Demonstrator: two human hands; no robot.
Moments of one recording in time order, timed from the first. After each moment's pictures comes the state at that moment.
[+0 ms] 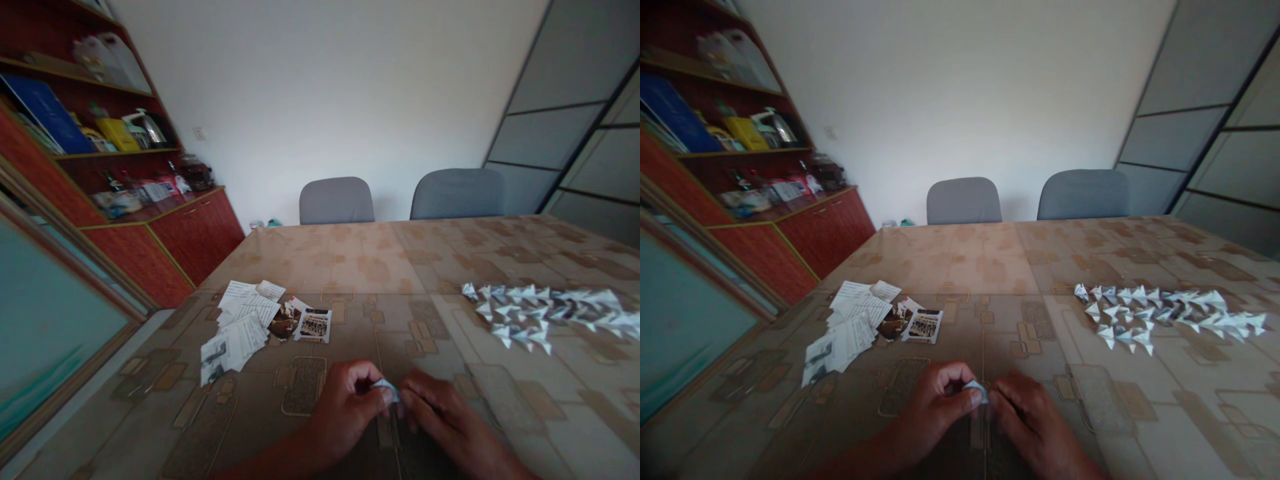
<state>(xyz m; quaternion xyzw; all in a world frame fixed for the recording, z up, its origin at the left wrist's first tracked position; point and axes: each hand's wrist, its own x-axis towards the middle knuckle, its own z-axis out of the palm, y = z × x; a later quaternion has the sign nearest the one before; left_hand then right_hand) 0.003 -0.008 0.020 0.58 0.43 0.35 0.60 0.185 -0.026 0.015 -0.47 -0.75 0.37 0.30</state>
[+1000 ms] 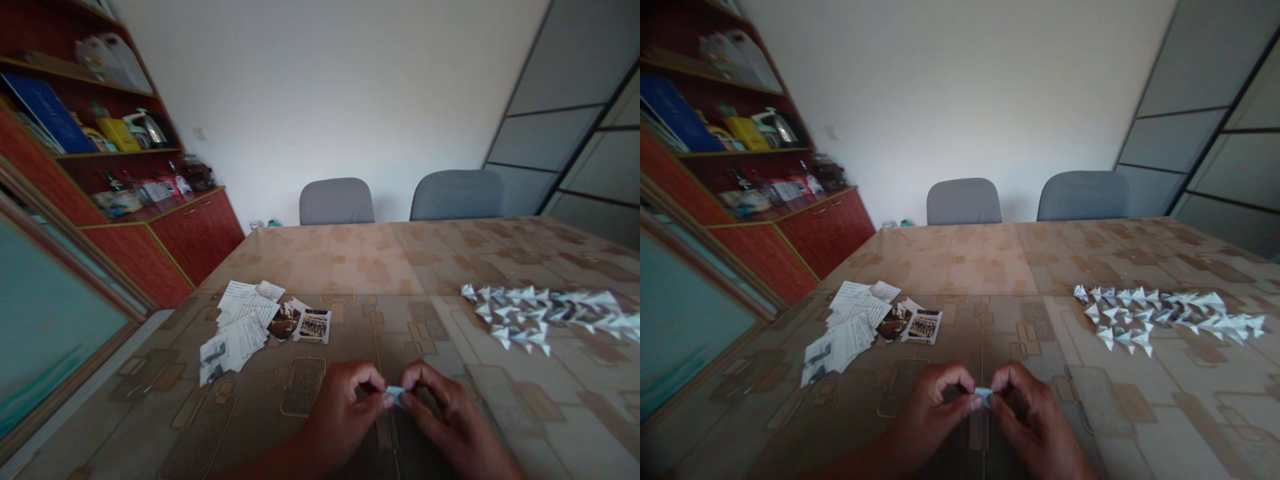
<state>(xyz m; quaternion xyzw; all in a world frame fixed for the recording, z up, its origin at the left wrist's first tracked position) 0.000 -0.010 0.024 0.68 0.45 0.36 0.45 0.183 -0.027 0.014 -0.46 -0.72 0.34 0.38</state>
